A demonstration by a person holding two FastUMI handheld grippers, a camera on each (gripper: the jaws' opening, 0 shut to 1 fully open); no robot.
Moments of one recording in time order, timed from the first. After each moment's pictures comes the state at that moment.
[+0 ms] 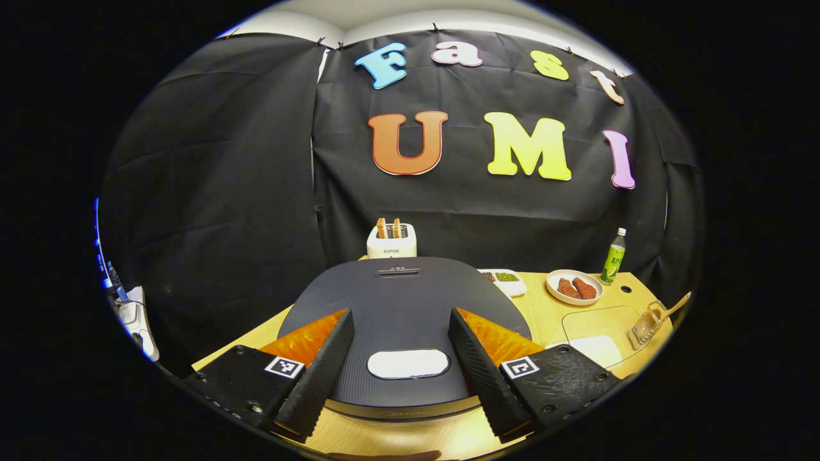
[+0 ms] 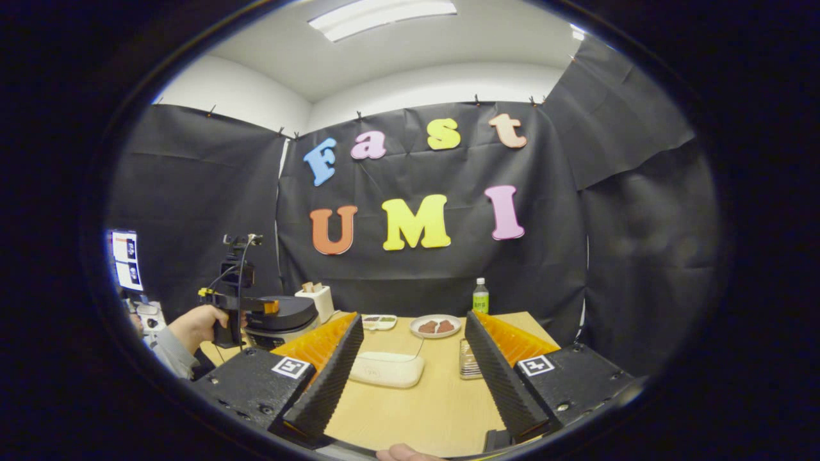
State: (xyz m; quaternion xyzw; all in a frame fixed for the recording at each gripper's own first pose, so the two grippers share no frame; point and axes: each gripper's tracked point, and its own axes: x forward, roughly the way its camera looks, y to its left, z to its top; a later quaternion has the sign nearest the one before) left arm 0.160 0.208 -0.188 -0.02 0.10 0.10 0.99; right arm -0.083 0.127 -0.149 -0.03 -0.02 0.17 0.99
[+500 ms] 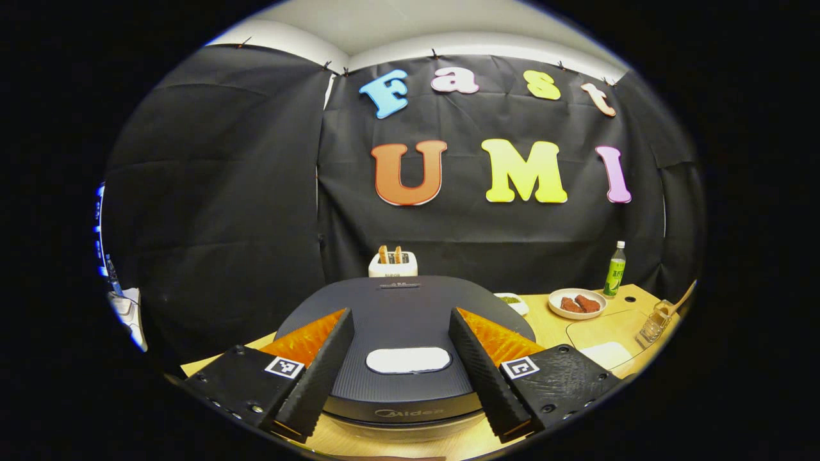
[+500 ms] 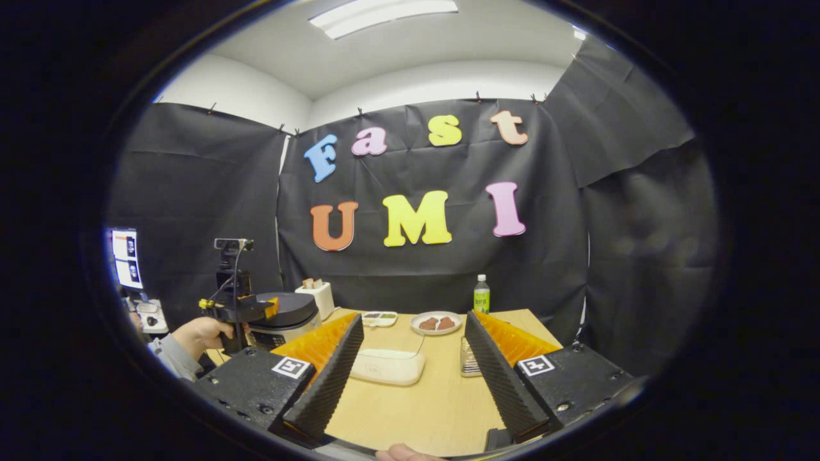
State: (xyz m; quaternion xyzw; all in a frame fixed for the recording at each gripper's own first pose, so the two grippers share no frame) left arm 0.161 0.210 -0.185 0.00 0.01 0.10 0.99; right arm -0.081 0.127 -0.155 -0.04 -0.02 0.16 0.99
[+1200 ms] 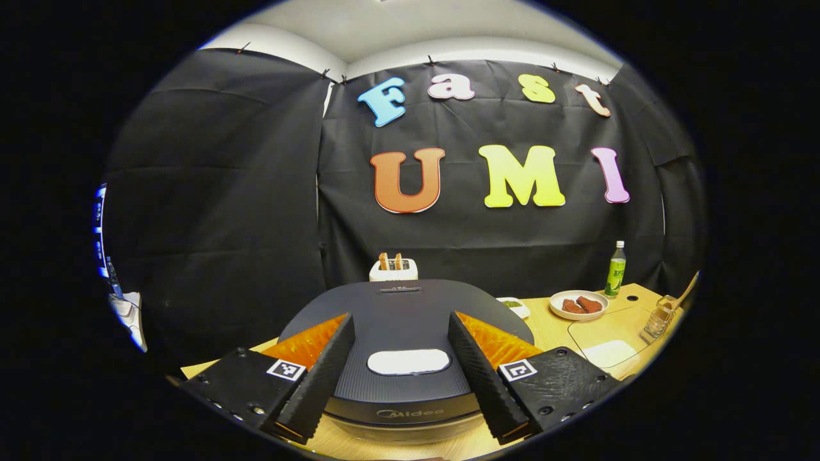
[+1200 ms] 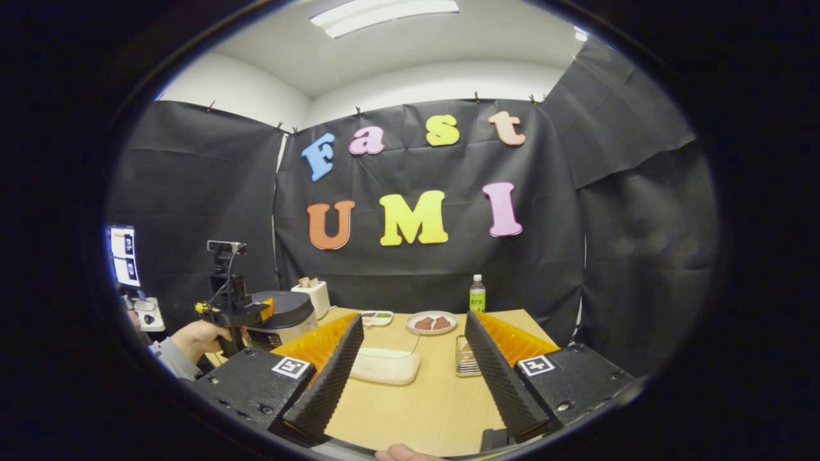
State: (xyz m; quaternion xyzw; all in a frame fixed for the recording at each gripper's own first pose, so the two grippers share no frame) left arm 0.154 0.206 -0.192 0.01 0.01 0.10 0.99; right arm -0.079 0.119 -0.152 -0.04 -0.02 0.15 0.99
